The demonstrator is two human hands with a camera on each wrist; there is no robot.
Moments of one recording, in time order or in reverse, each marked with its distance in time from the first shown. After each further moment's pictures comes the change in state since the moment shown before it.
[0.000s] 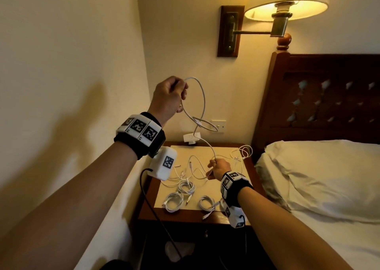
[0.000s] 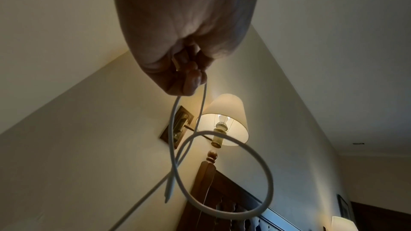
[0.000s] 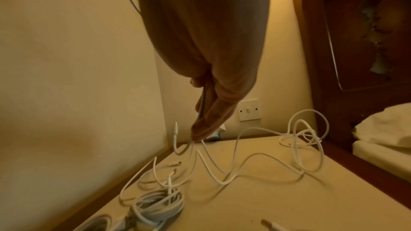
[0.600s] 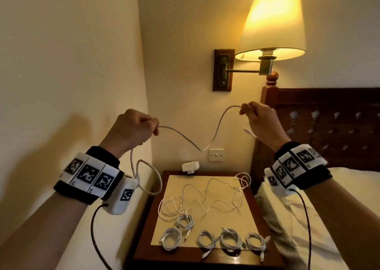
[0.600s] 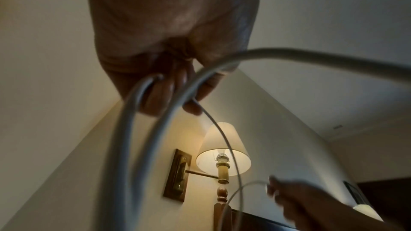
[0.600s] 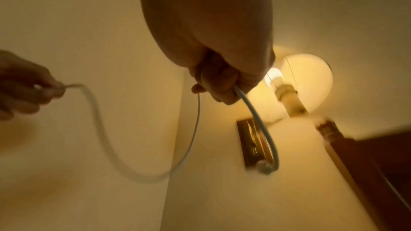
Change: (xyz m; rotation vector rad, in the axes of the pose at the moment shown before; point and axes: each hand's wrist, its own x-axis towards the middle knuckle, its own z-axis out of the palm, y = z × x) left_hand -0.029 0.063 -0.069 0.601 0.026 -0.125; right_hand -0.124 -0.184 -0.168 -0.277 0.319 -1.033
